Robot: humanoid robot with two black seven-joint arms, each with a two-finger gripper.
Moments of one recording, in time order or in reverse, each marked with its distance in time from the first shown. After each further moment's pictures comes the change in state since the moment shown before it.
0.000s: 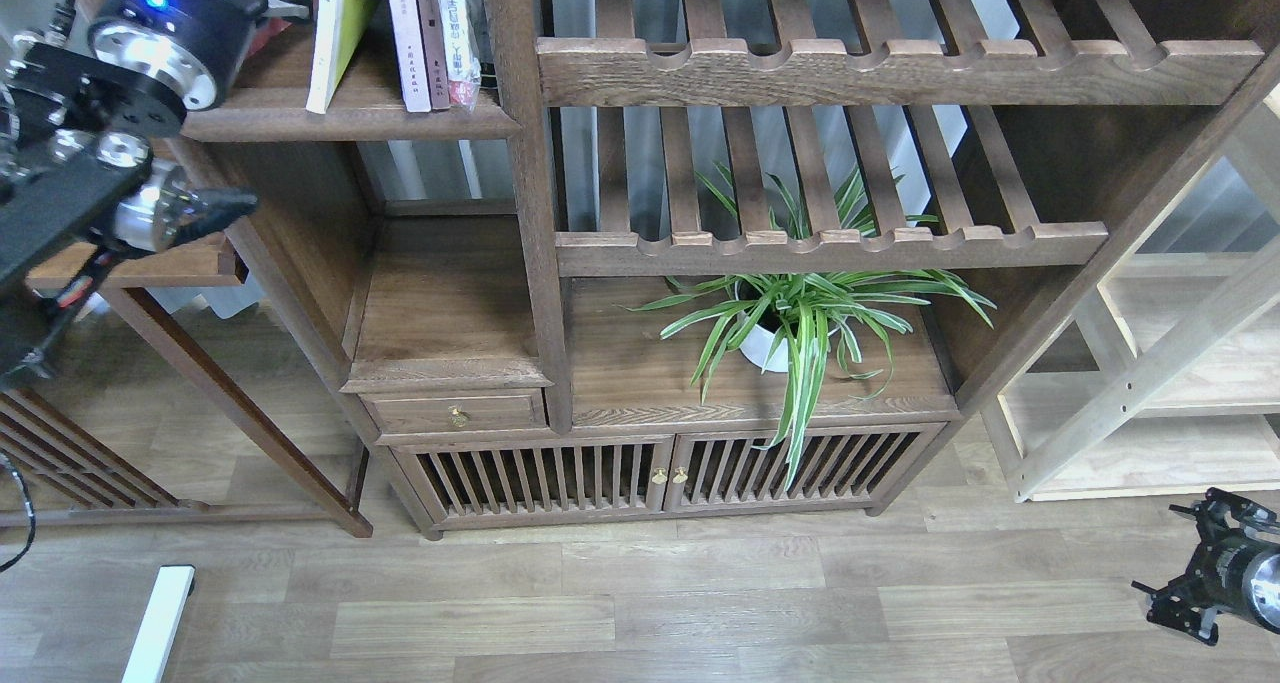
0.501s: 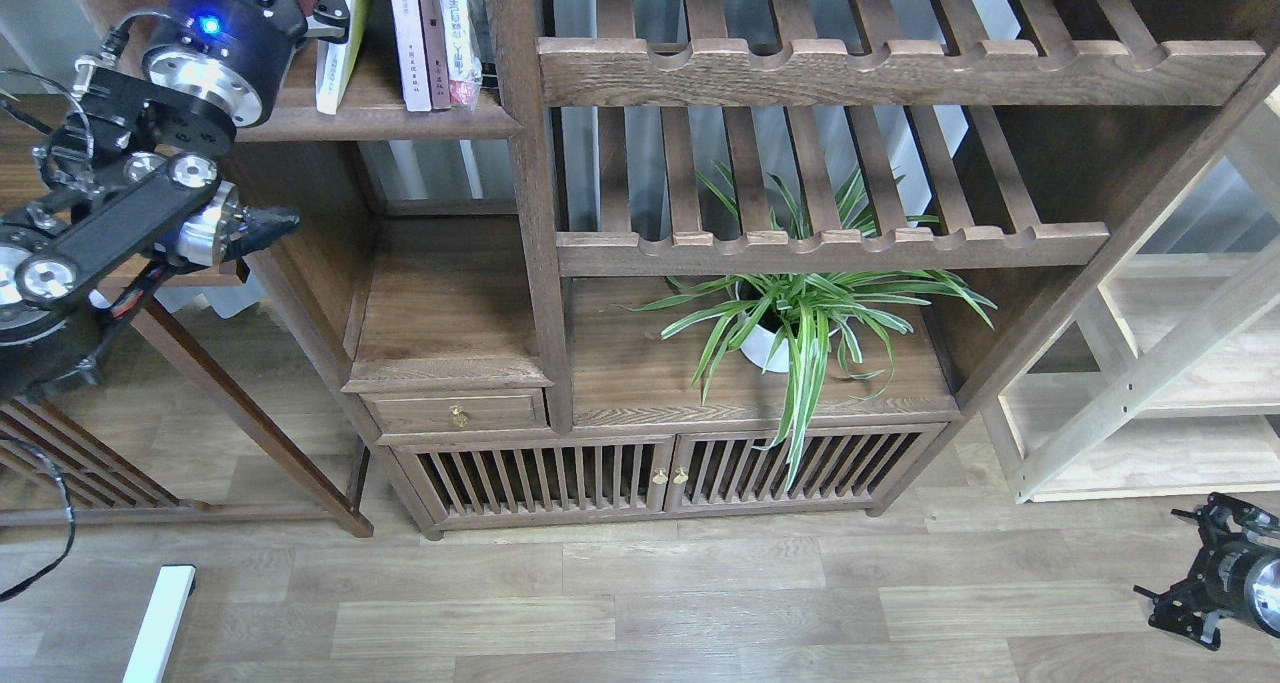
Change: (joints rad) left arm -0.011 -0.096 0.039 0.108 0.032 0.034 -0.061; right arm -0.013 -0.001 0.000 0.000 0.007 -0.008 0.000
